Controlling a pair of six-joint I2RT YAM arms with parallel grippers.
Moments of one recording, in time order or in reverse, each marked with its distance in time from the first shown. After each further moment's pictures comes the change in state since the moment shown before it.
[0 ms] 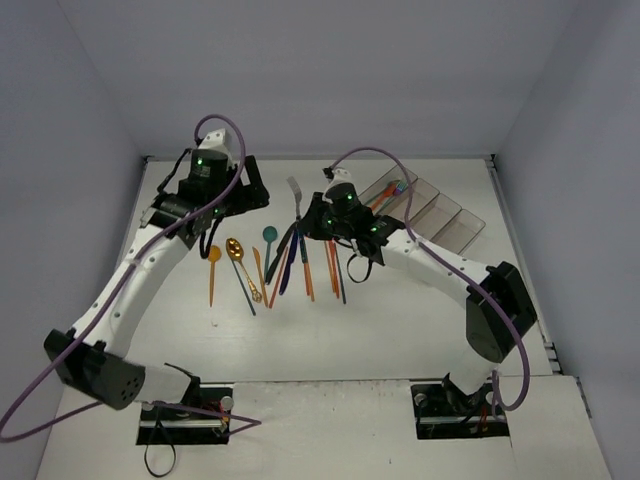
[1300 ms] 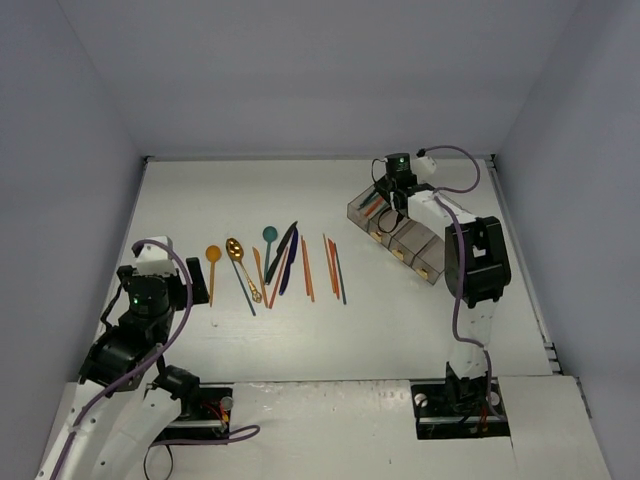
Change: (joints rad) left arm 0.026 -0.909 -0.761 -0.020 -0.356 0.302; right arm -0.486 0.383 0.207 0.051 0.284 0.341
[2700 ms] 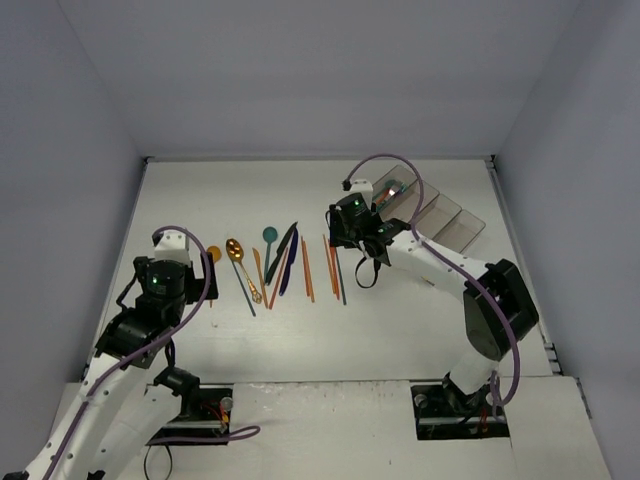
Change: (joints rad) left arm 0.000 0.138 0.000 0.024 0.019 0.010; right arm 0.390 -0.386 -0.296 -0.214 0.038 -0.560
